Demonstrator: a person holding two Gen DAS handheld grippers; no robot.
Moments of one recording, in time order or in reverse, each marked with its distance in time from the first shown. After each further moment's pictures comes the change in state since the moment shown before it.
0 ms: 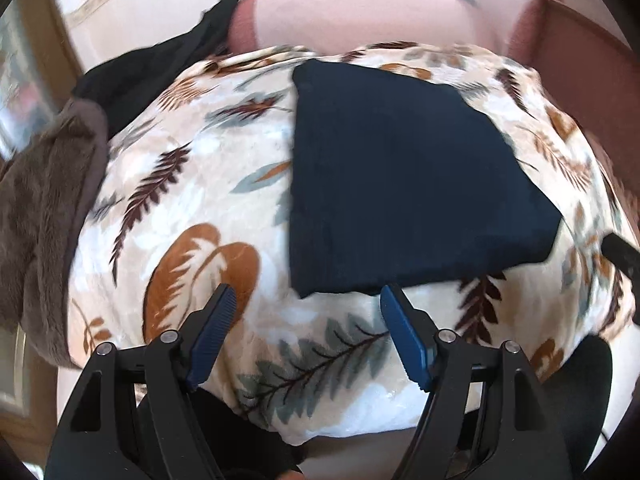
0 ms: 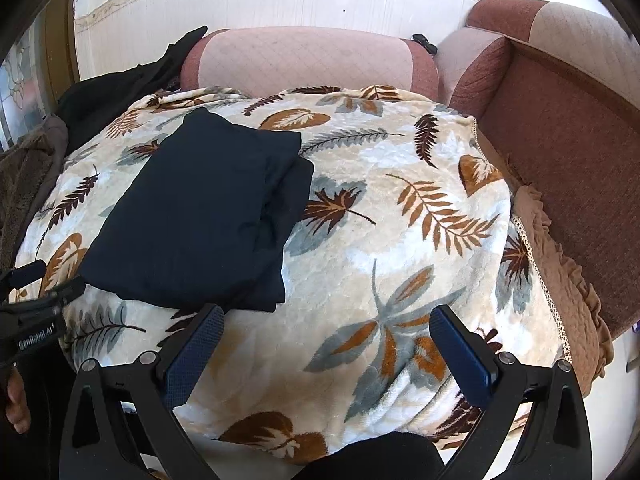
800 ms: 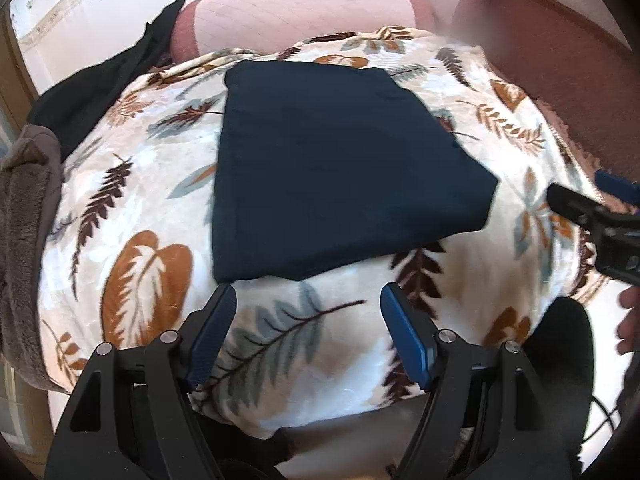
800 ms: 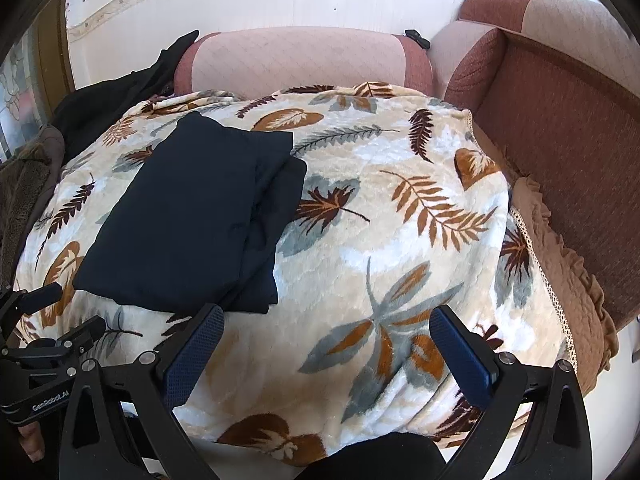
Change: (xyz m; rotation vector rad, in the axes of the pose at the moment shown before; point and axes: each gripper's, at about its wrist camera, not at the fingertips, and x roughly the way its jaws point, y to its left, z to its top) left arm -0.010 -0.036 -0.006 0.087 0.013 -0.143; right arm 0.004 -0.007 -0.002 0.040 0.010 0.012
